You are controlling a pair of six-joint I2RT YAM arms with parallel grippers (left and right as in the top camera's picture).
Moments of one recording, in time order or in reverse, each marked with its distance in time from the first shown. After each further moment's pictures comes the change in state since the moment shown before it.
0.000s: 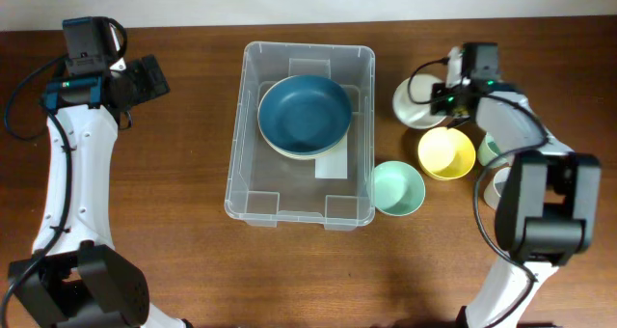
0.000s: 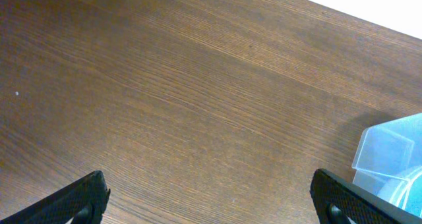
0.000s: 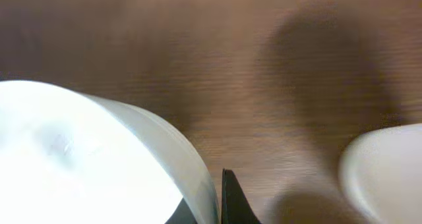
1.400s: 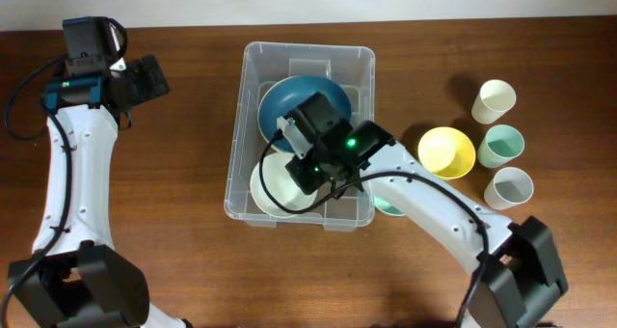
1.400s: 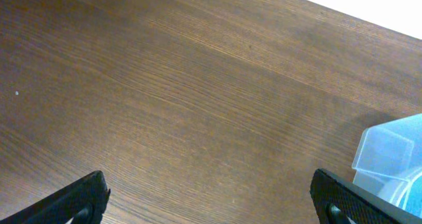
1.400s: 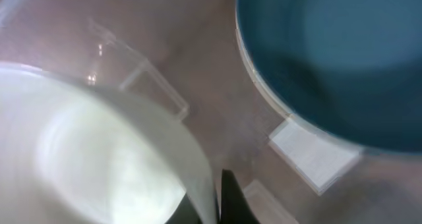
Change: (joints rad) left arm 0.000 0.000 0.000 0.001 0.000 0.000; right arm 0.763 -0.263 -0.056 -0.300 -0.095 0.005
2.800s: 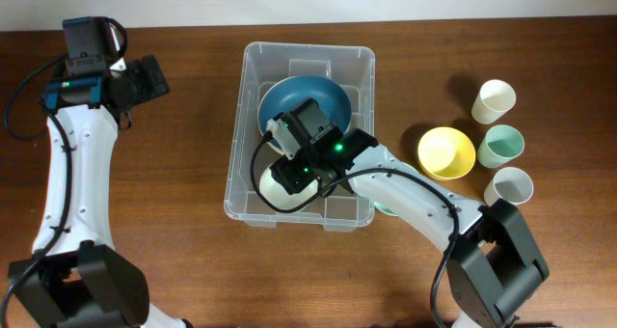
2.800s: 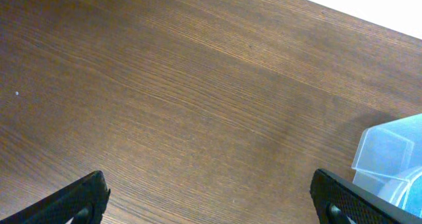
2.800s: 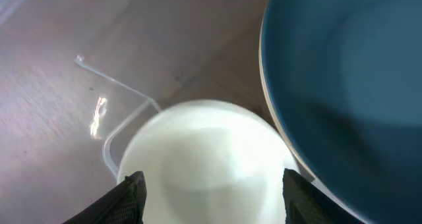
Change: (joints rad) left arm 0.000 0.000 0.000 0.000 0.000 0.000; right arm 0.004 0.083 -0.047 0.182 -0.056 -0.001
